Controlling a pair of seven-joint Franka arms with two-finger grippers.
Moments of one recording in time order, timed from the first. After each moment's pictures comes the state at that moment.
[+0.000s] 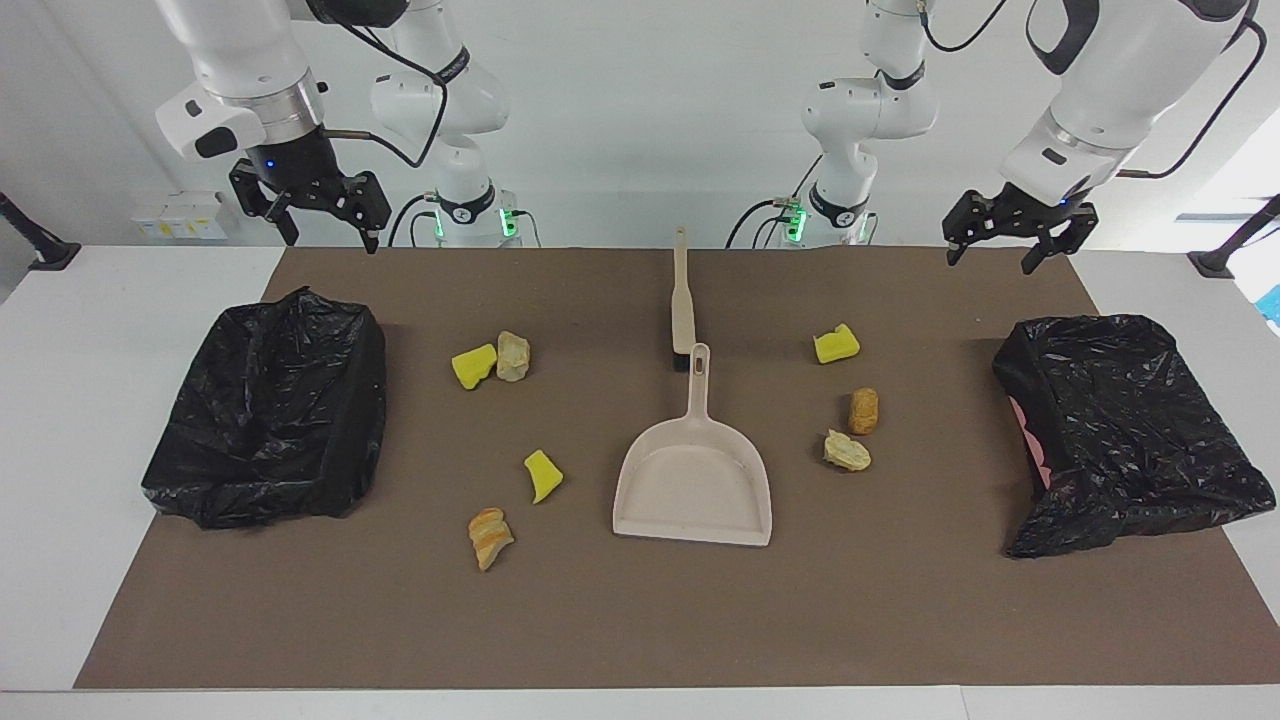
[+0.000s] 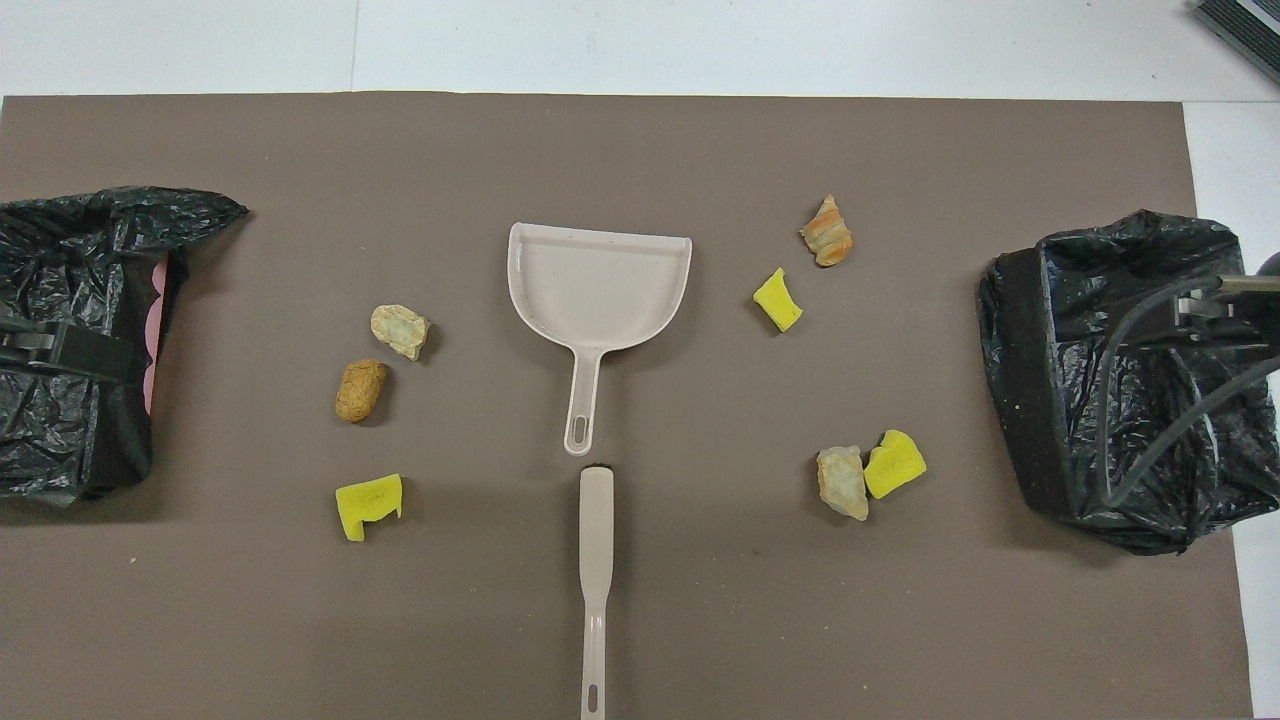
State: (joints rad) left arm -0.09 -0.06 -0.04 -1.64 -0.01 1.52 0.10; right arm -0.01 -0.01 0.05 -1.50 -0.07 1.47 0.12
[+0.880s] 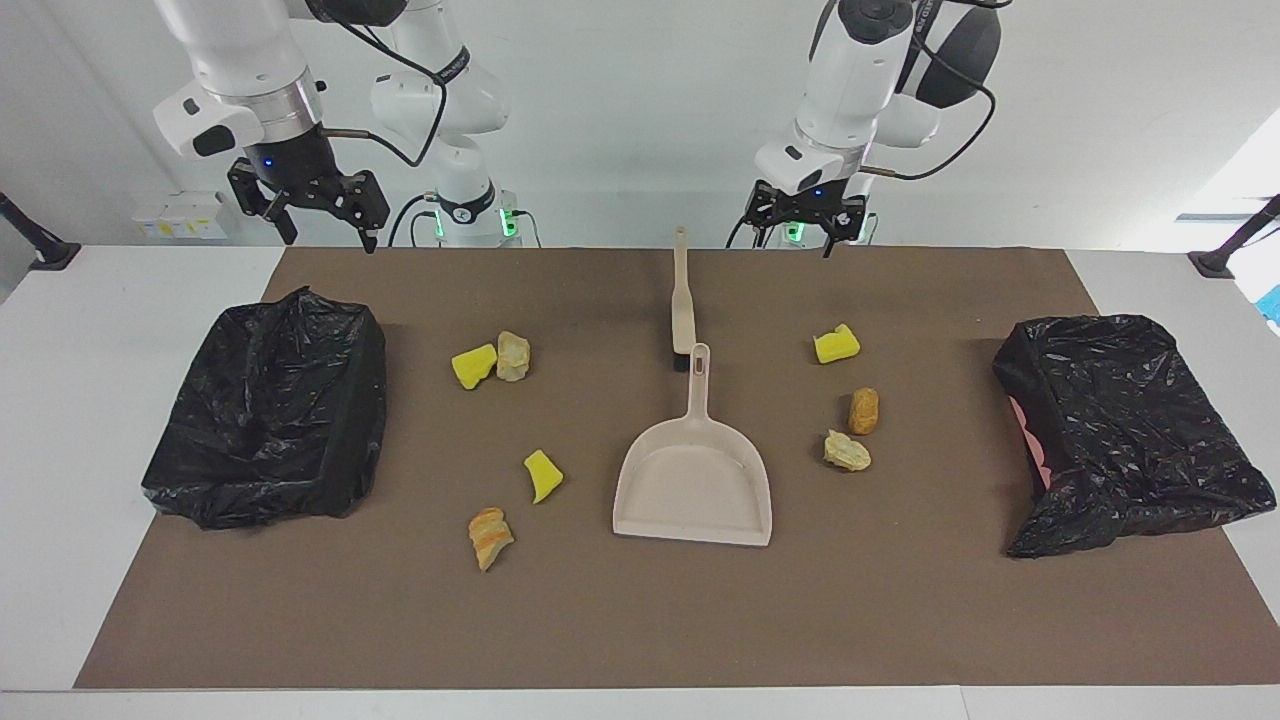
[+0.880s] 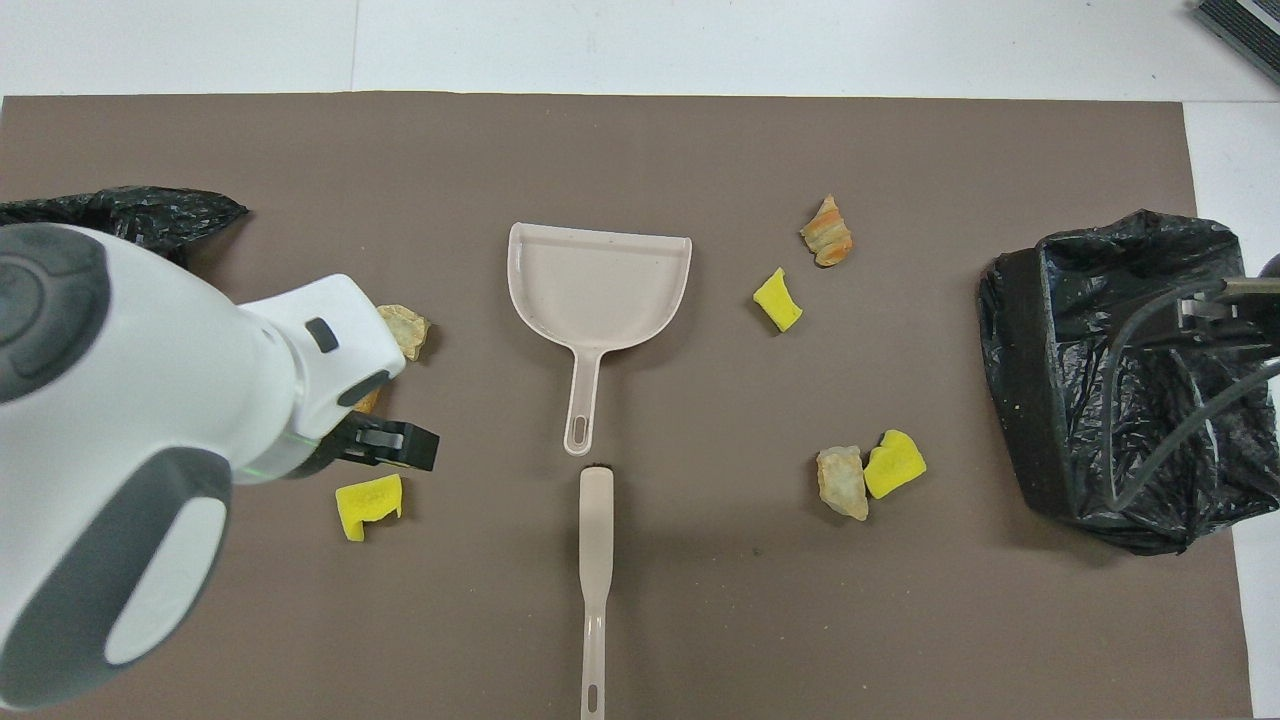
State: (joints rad) left arm -0.52 -0.20 -0.05 -1.97 -0.07 1.71 -0.27; right arm -0.01 -0.01 0.05 -1.50 -0.07 1.47 0.12
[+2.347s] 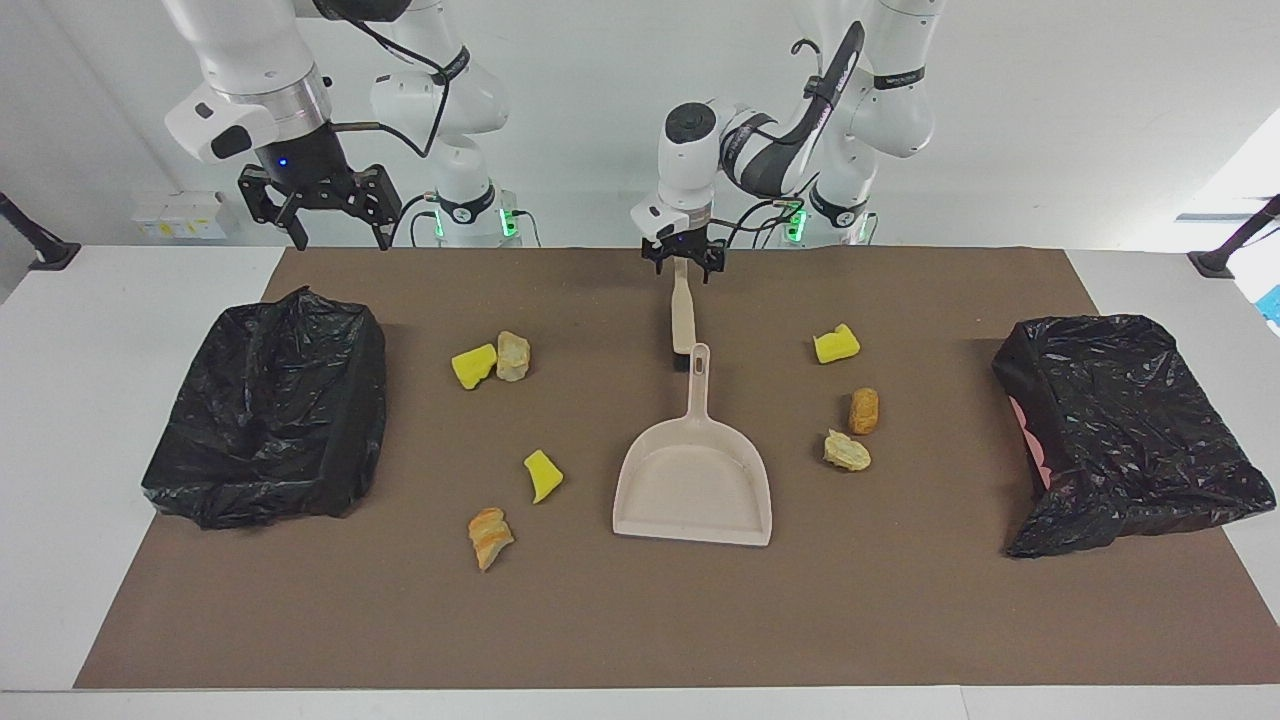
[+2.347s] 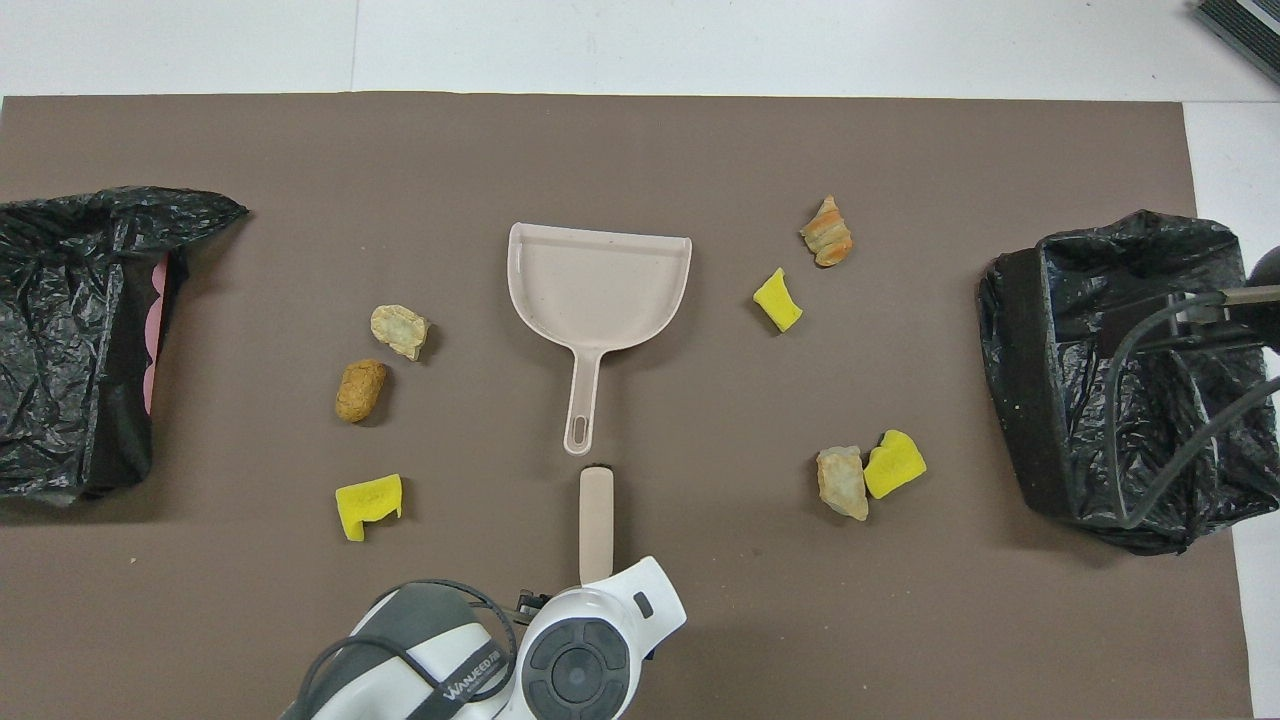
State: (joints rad) left arm -0.91 -0.08 -0.05 -2.41 -0.07 2.24 -0.58; right arm -0.01 -0.01 0.06 -1.50 -0.03 1.48 0.03
